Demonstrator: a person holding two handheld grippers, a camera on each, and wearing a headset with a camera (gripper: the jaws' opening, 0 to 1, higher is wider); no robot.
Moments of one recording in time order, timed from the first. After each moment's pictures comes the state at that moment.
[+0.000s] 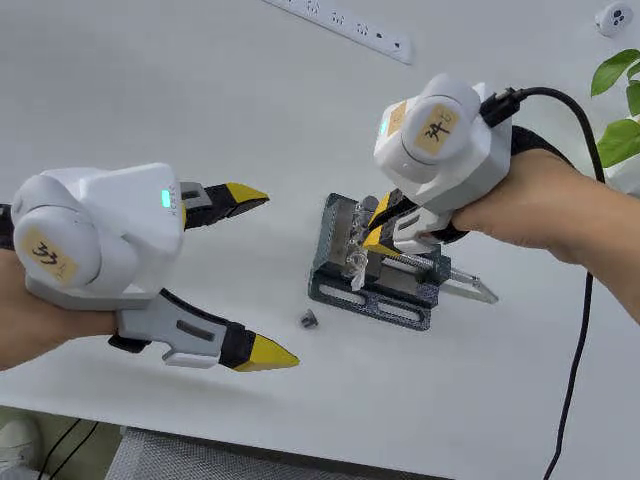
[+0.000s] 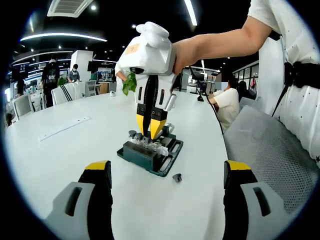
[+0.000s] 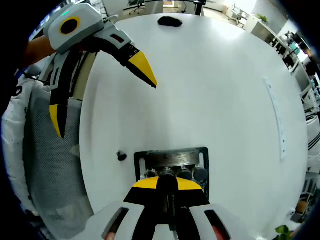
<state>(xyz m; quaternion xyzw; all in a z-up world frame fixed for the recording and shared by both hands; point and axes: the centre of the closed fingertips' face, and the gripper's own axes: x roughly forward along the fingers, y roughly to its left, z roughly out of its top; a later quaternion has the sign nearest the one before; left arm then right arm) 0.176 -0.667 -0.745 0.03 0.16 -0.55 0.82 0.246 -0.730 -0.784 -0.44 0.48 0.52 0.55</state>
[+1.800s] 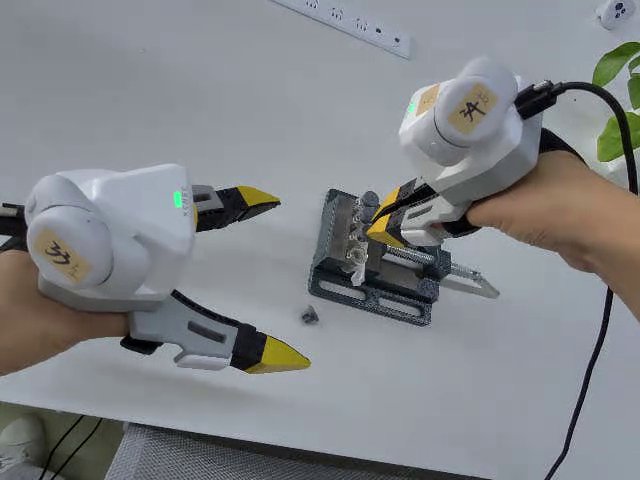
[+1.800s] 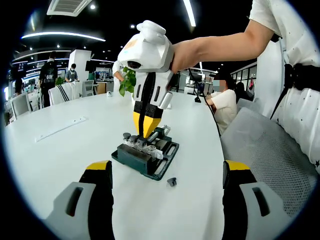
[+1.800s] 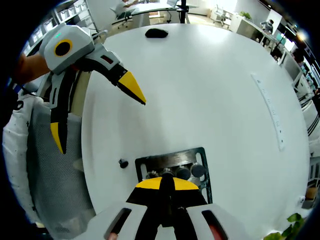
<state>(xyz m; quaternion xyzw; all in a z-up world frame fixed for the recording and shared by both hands) 0.171 -0.679 -0.739 0.03 0.16 -0.56 0.81 0.243 -0.731 -0.774 -0.39 0.48 0.52 0.60</state>
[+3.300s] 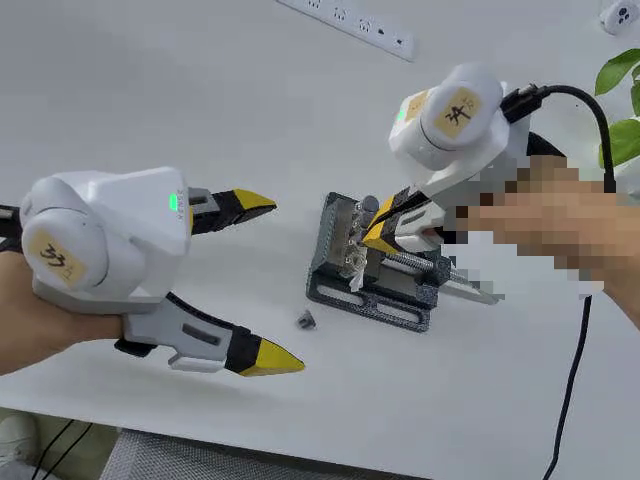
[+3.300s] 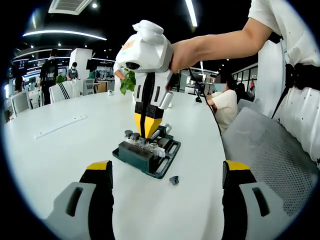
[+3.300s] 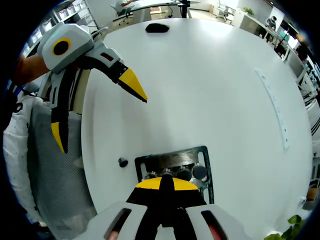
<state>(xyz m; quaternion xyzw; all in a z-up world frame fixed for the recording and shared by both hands) 0.175 -0.676 -0.748 0.02 0.16 -0.56 0.81 0.247 -0.730 -0.783 -0.39 0.50 0.52 0.58</state>
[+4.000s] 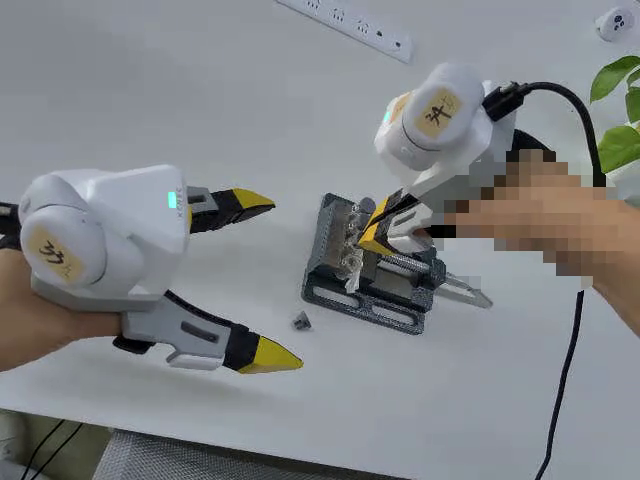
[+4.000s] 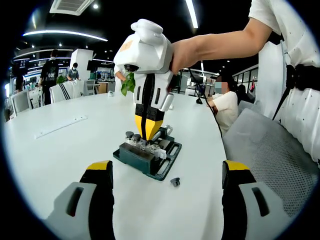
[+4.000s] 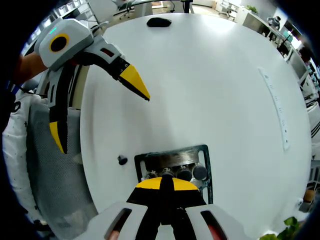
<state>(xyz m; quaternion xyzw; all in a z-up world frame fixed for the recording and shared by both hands) 0.179 -0.677 -0.748 0.02 0.15 -0.56 0.82 0.245 -0.731 -0.783 -0.41 0.51 0.51 0.56</state>
